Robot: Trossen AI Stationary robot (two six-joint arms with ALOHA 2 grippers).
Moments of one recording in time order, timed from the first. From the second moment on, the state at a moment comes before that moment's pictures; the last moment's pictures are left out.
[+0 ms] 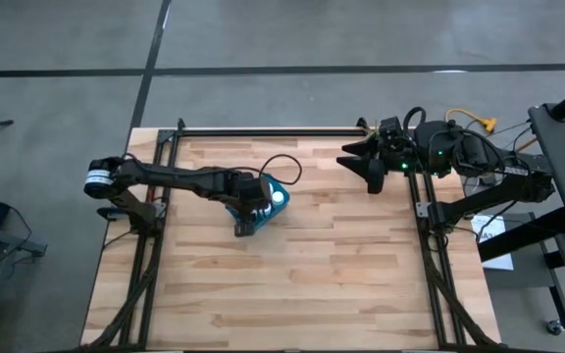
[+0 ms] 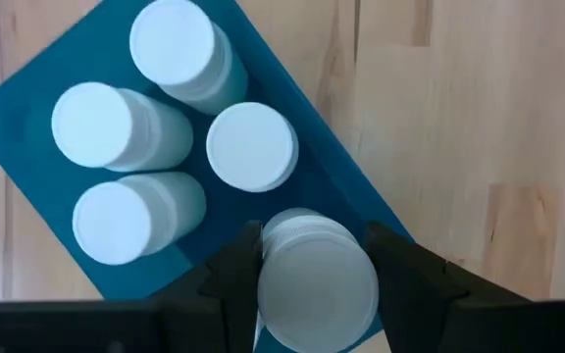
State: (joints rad) left arm 0.06 1.56 1.17 -0.81 -0.05 0.00; right arm 0.02 1.12 1.44 -0.58 0.24 0.58
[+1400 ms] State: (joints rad) left arm 0.06 1.56 1.00 -0.60 -0.03 -0.12; right arm 0.02 1.12 1.44 -0.59 0.24 0.58
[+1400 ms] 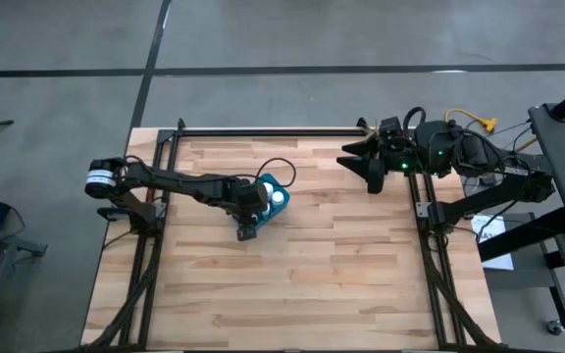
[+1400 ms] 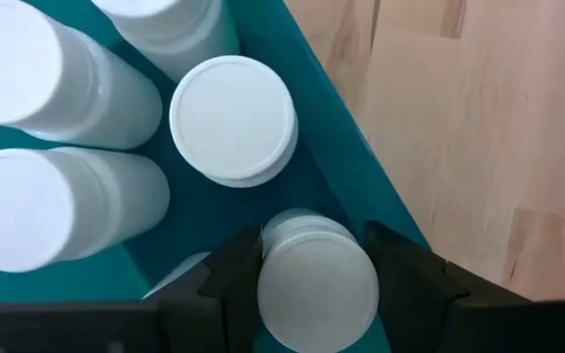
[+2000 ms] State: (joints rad) left arm 0.06 1.56 1.01 -0.61 0.00 -0.09; right arm 0.02 1.12 1.44 -0.59 0.24 0.57
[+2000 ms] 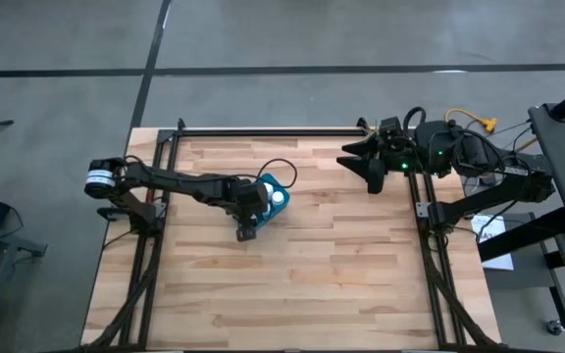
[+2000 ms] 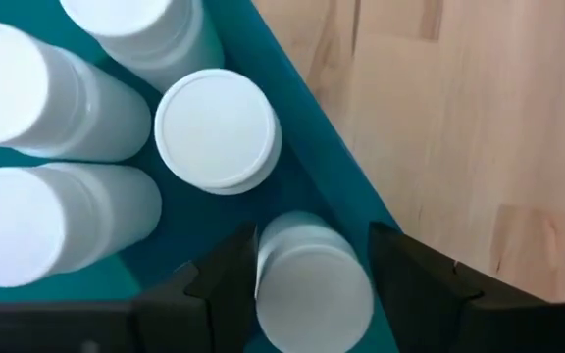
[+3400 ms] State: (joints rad) left arm -0.01 0.85 1.07 -0.25 0.14 -0.33; right arm 0.13 1.09 1.40 -0.18 0.06 0.39
